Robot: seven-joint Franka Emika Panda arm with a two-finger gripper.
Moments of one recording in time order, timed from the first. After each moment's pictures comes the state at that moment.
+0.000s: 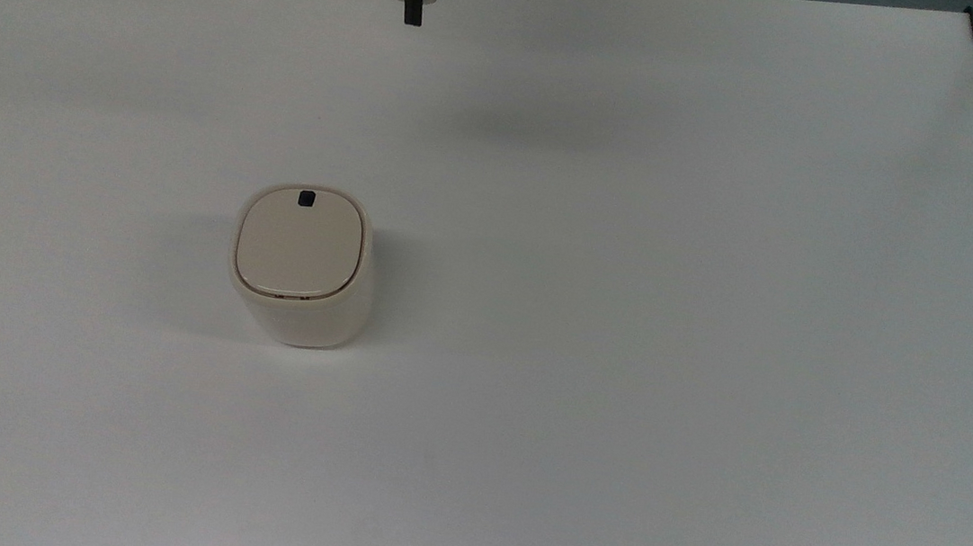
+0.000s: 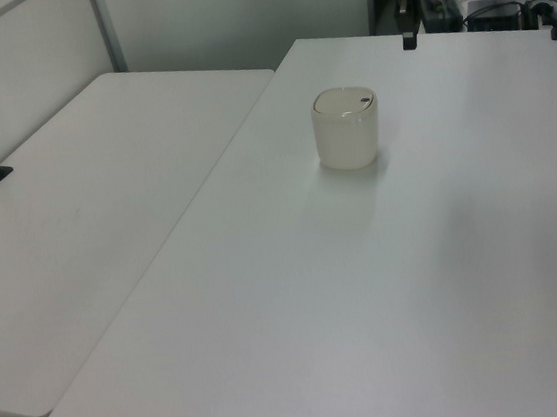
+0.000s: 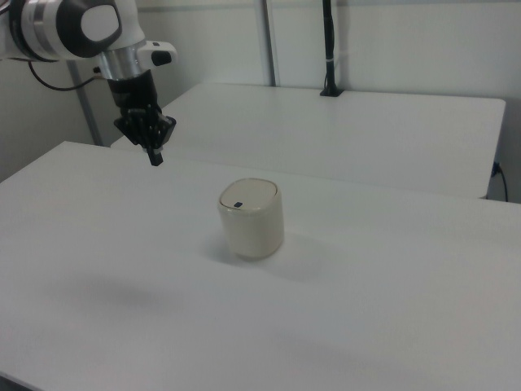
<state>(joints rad) 0.05 0.04 0.02 -1.61 -0.06 1.65 0.01</state>
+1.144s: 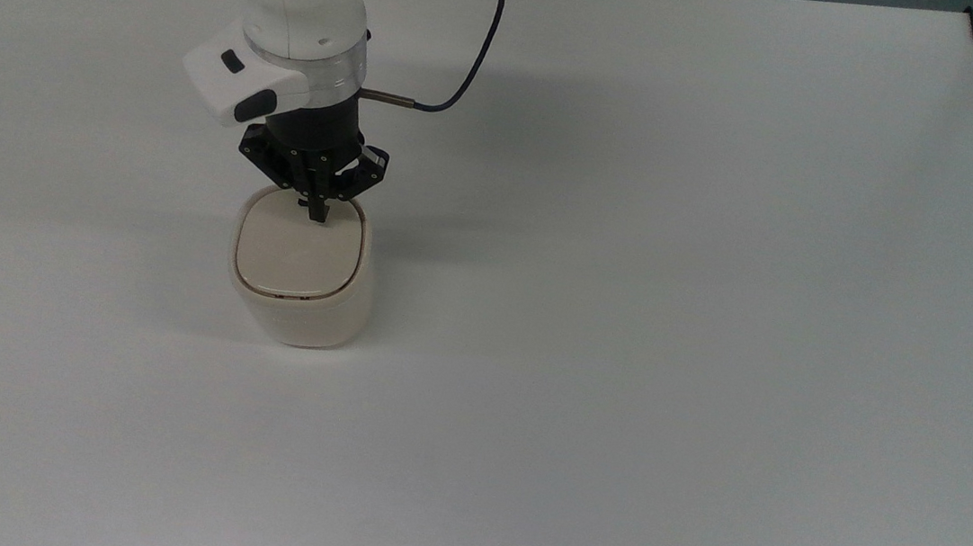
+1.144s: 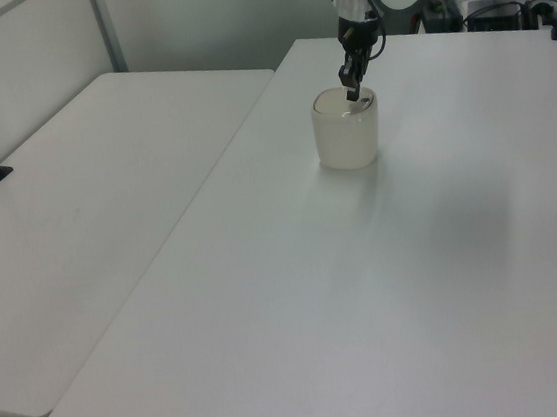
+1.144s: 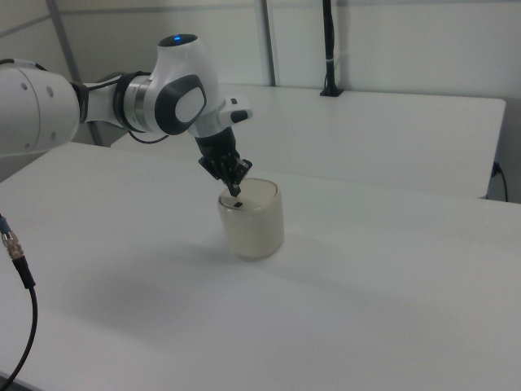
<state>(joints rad) -0.05 0.32 0.00 -1.62 -0.06 2.12 0.03</state>
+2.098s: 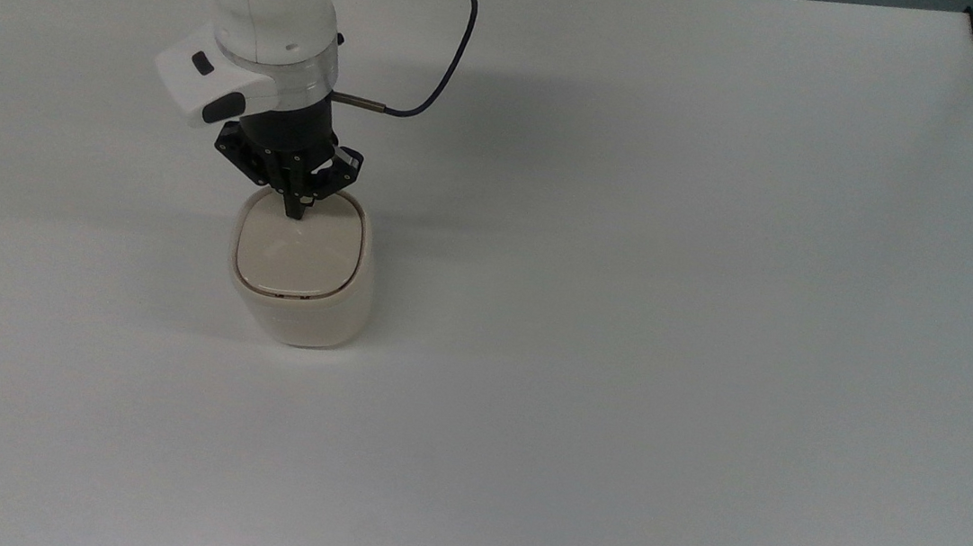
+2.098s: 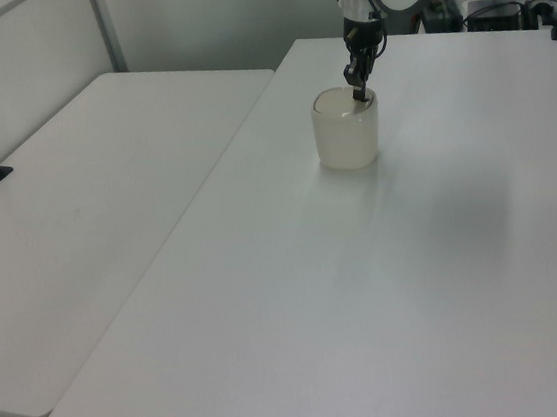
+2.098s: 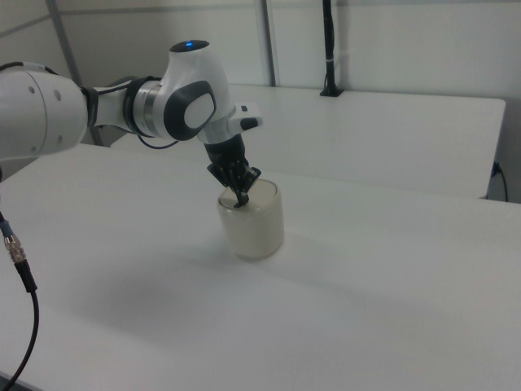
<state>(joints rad) -0.07 0.33 -0.01 -1.63 -0.06 2.12 0.03</state>
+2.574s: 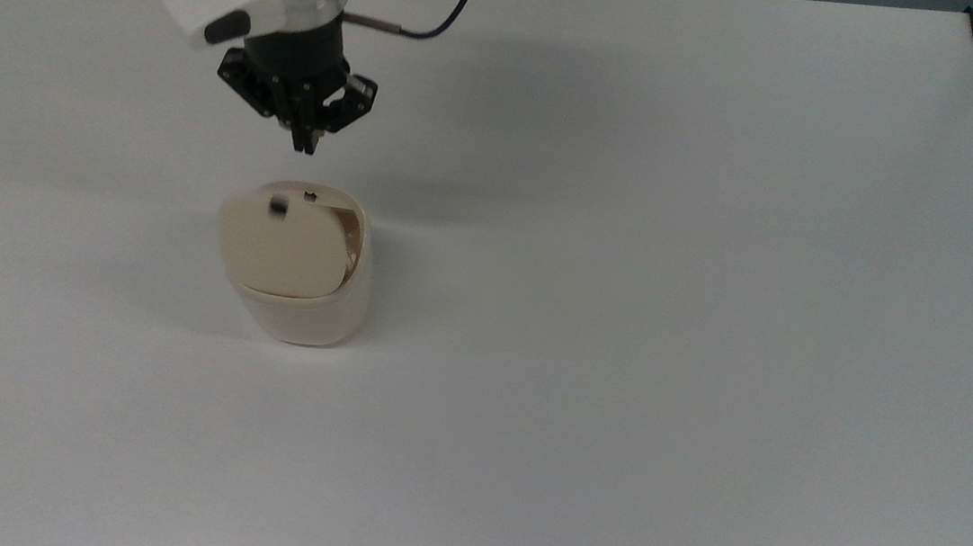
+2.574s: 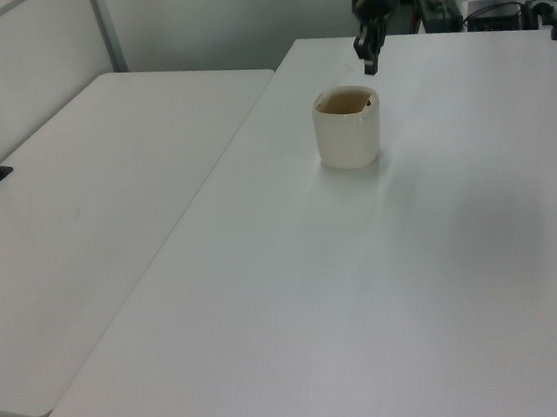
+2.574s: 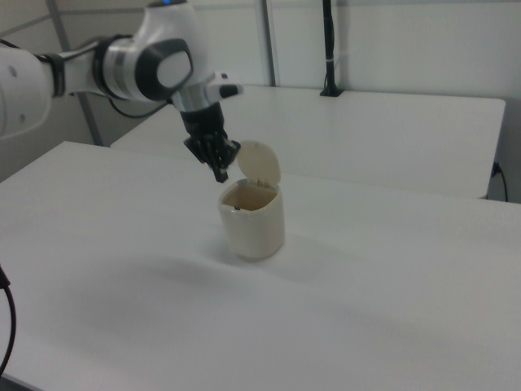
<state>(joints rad) -0.06 0.22 -0.01 -1.58 -0.06 1.91 0.03</state>
